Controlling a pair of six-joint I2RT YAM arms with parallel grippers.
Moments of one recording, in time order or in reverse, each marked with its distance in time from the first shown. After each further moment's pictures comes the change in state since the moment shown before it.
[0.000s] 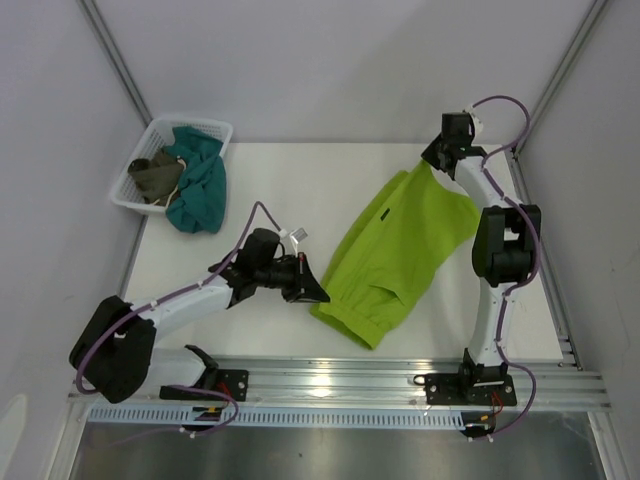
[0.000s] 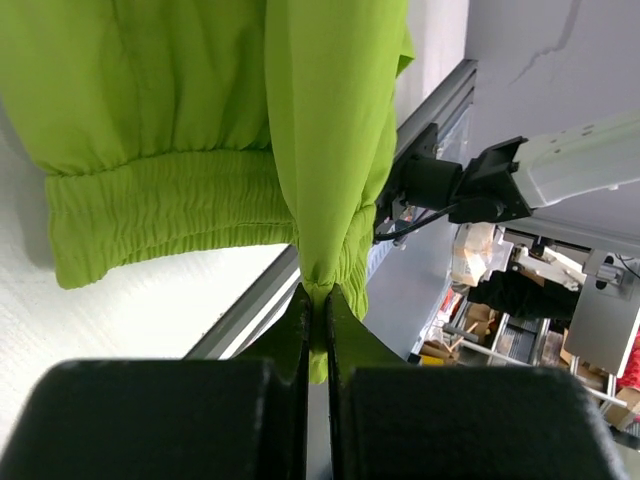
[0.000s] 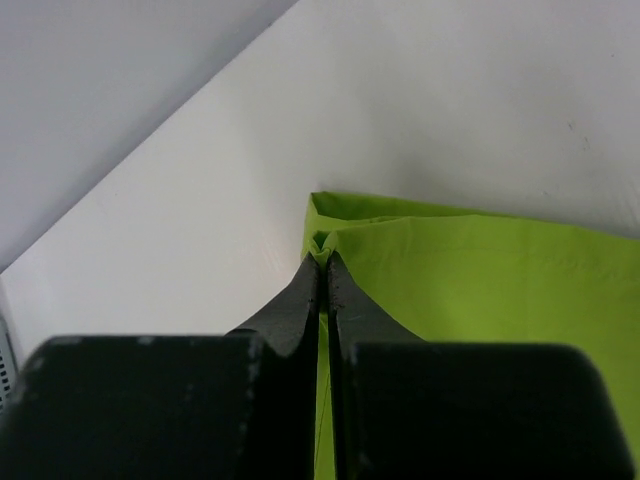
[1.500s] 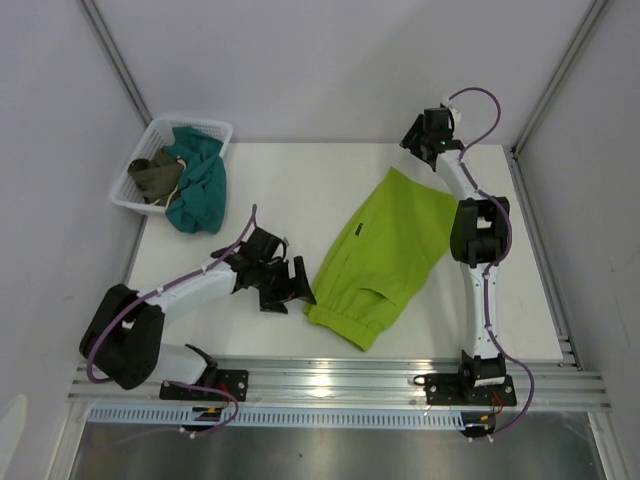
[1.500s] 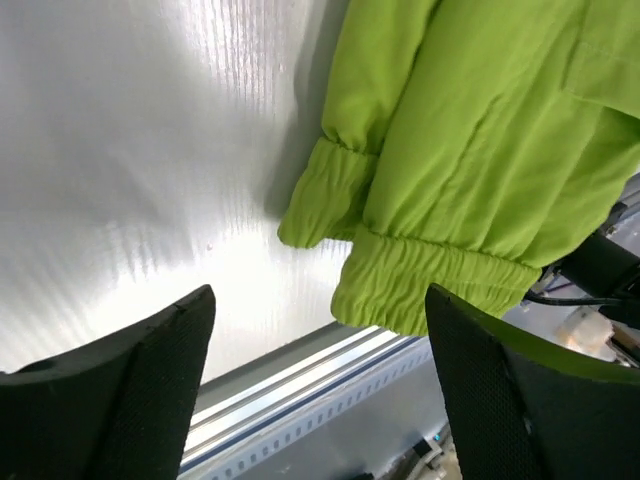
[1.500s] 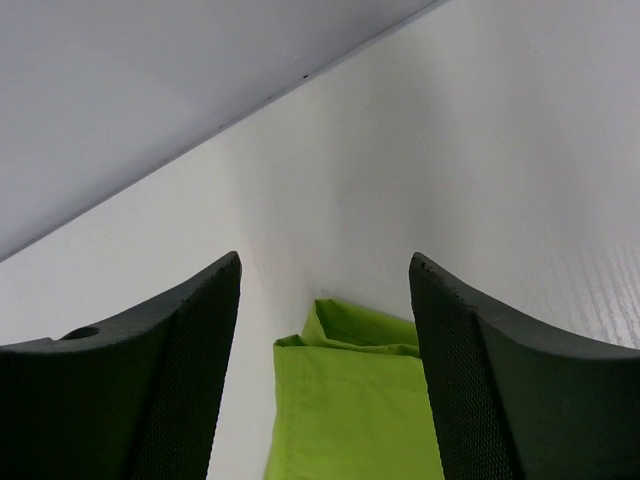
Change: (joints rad) left arm 0.055 0.129 0.100 -0.425 -0.274 0.109; right arm 0.041 0.365 0.428 -0.037 0.011 -0.103
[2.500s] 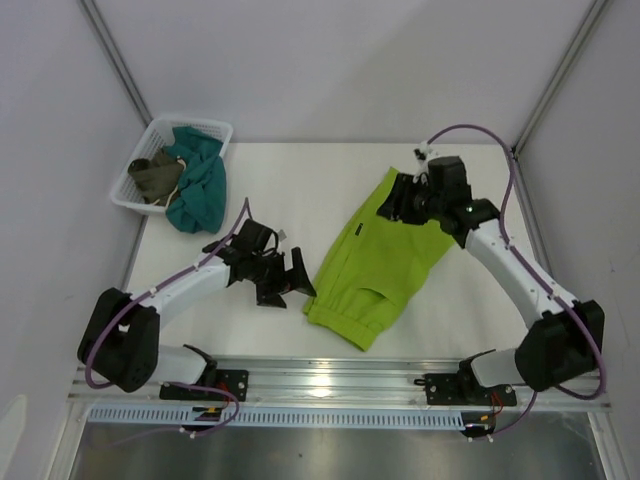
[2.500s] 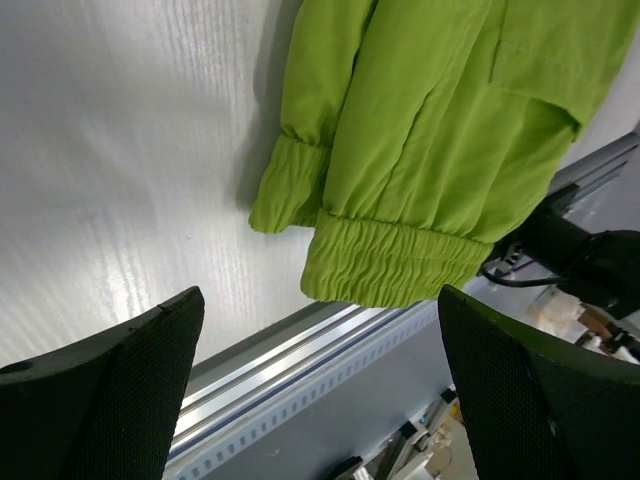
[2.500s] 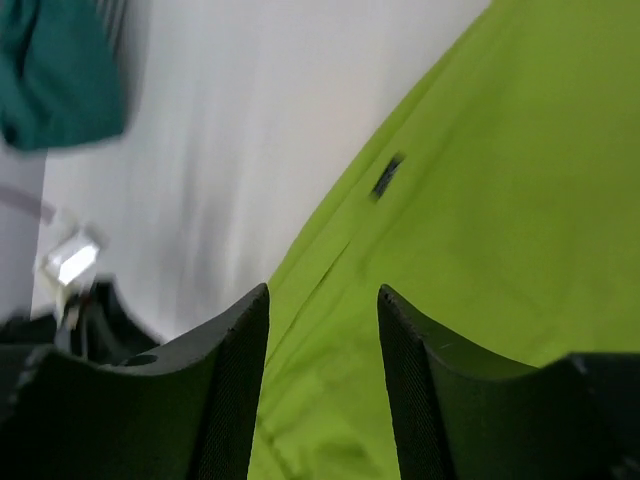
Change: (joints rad) left arm 0.064 -0.046 0.066 -0.093 0.066 0.061; right arm 0.176 -1.056 -0.999 -0.080 -0.376 -0.149
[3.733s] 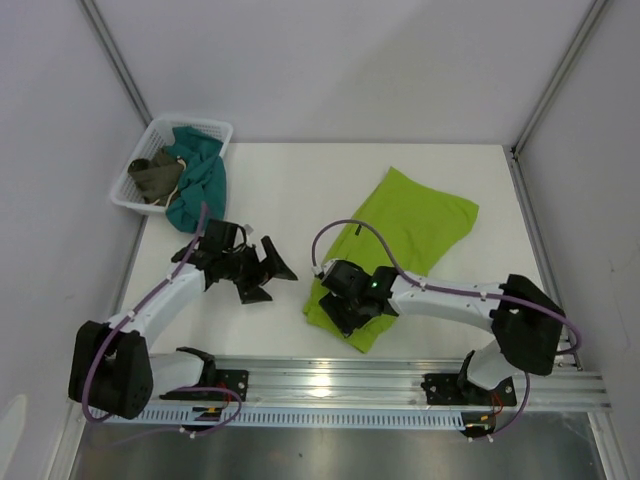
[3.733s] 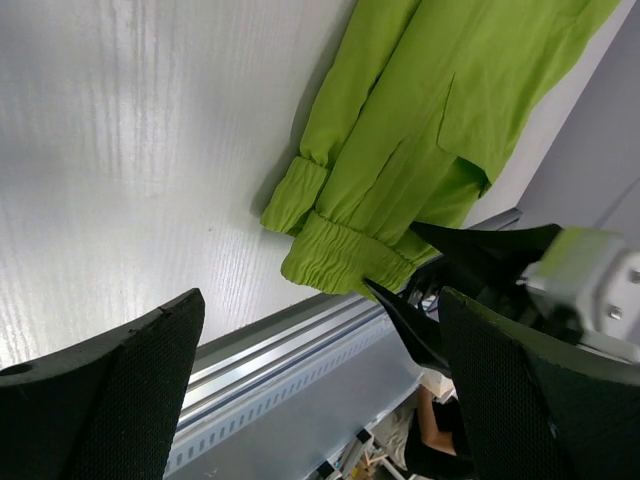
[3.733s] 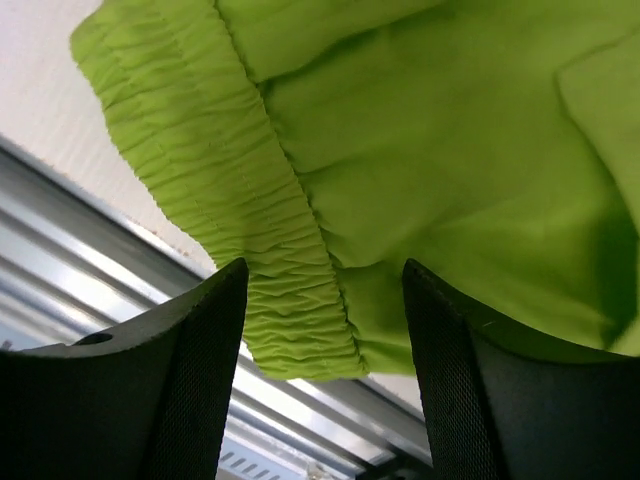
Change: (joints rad) left arm 0.215 -0.150 -0.069 -0.003 0.083 -0.097; right arm 0.785 0.089 -0.259 -0.210 0.331 -0.104
